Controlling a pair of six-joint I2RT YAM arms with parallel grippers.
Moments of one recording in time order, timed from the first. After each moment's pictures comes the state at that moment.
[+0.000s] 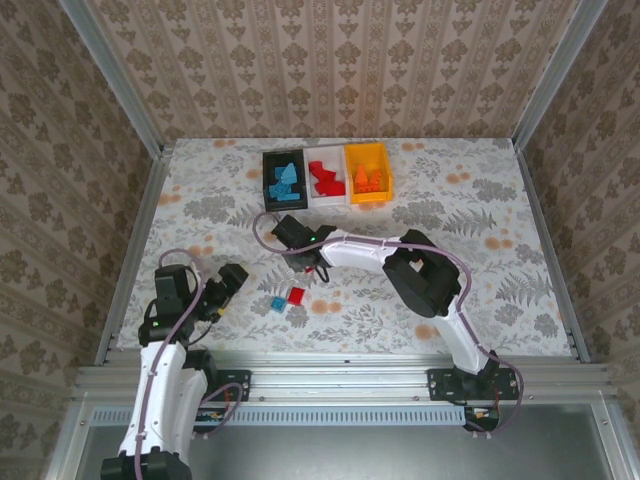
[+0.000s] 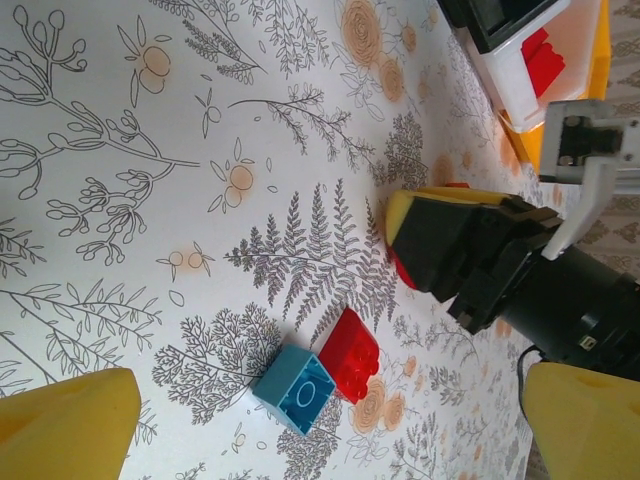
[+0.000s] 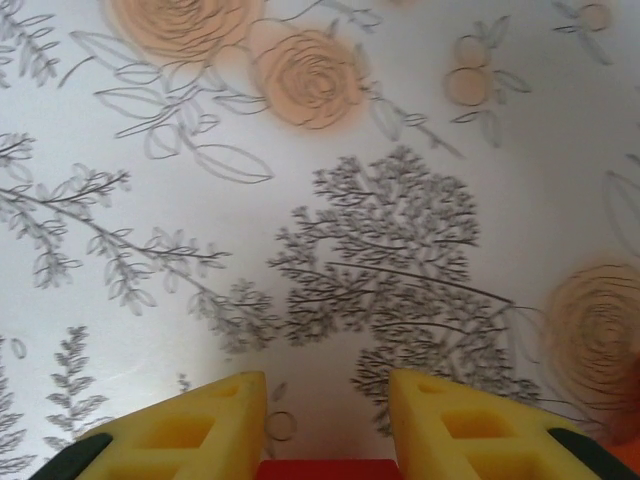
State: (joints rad) left arm 0.05 0.56 0.36 -0.60 0.57 -0.80; right arm 0.88 2.20 1.61 -0.48 0.25 0.28
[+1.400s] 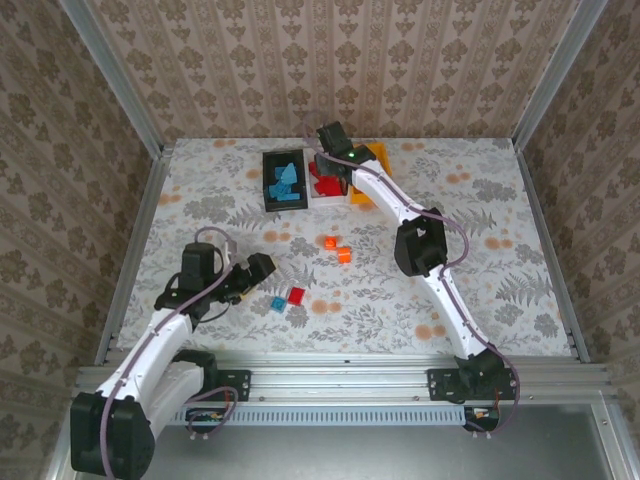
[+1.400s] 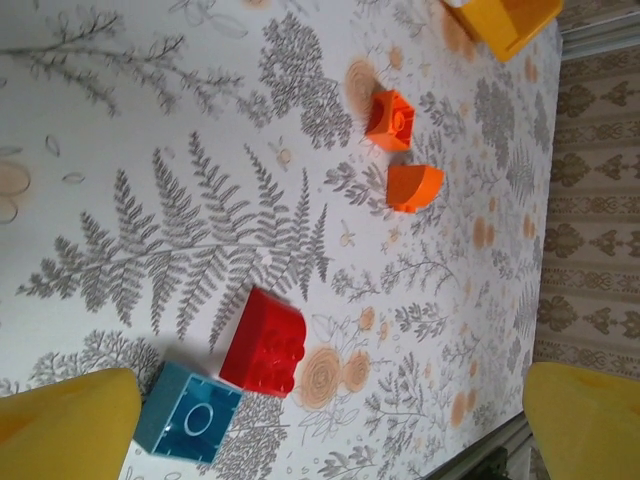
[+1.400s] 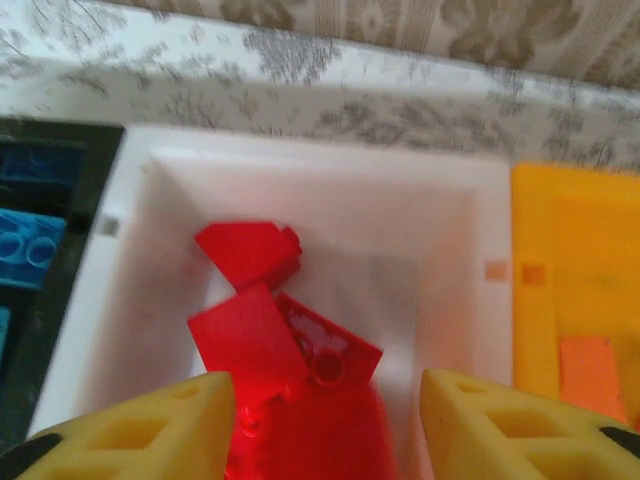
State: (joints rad) left arm -0.23 0.86 0.44 -0.33 0.58 -0.78; right arm 0.48 2.67 2.62 -0.76 0.22 0.22
